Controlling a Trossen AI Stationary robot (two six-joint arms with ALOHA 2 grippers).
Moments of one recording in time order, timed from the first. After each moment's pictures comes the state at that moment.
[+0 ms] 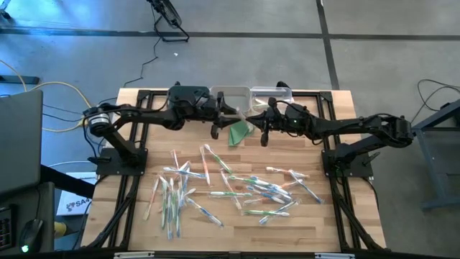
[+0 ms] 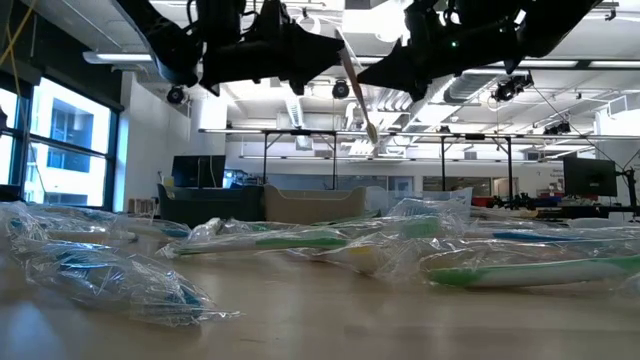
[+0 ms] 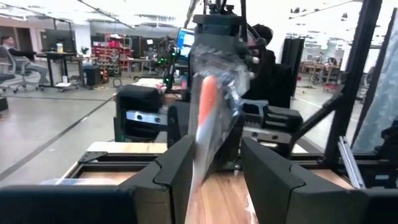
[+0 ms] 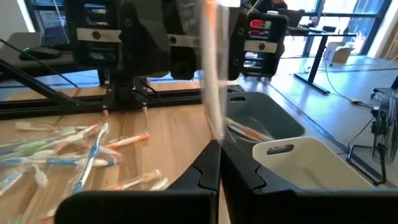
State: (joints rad) left arm 0.38 1.60 0.86 0.93 0.49 -0.10; right arm -0.27 1.30 0.66 0.50 -0.03 -0.03
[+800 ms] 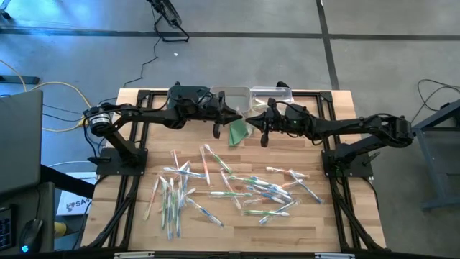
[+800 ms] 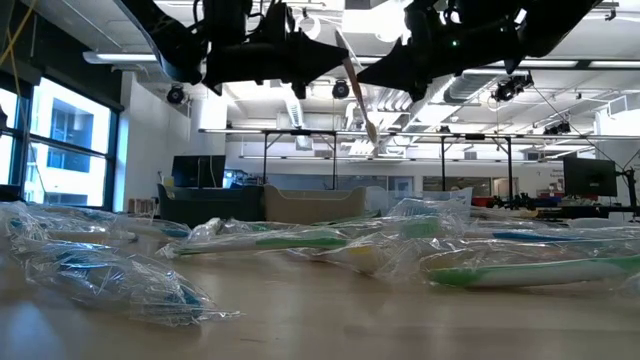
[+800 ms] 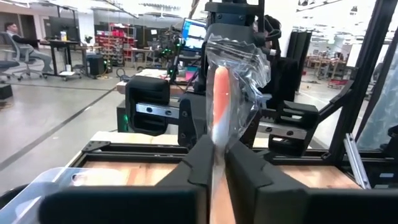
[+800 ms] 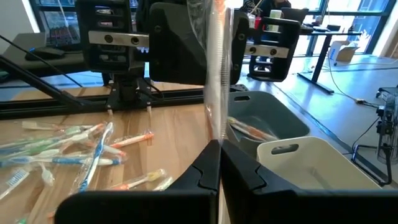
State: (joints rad) left arm 0.38 1.60 0.89 0.86 0.48 -0.10; right arm -0.27 1.30 0.66 0.50 -0.03 -0.02
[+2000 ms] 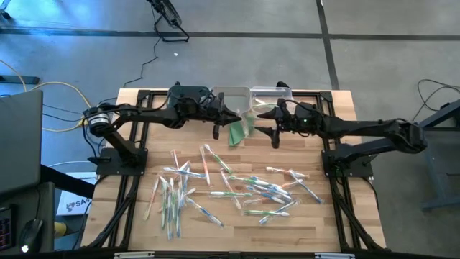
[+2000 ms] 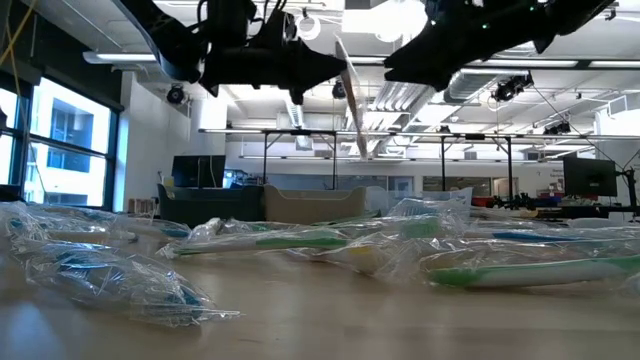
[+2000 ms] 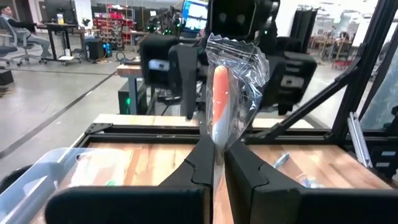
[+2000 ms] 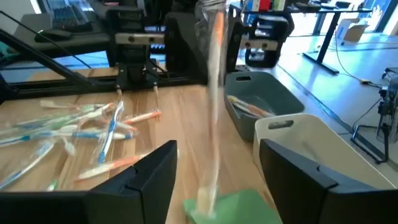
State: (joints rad) left arm 0.41 1.58 0.89 0.75 0.48 -0.04; right arm -0.27 1.09 0.66 0.19 -0.05 -0.02
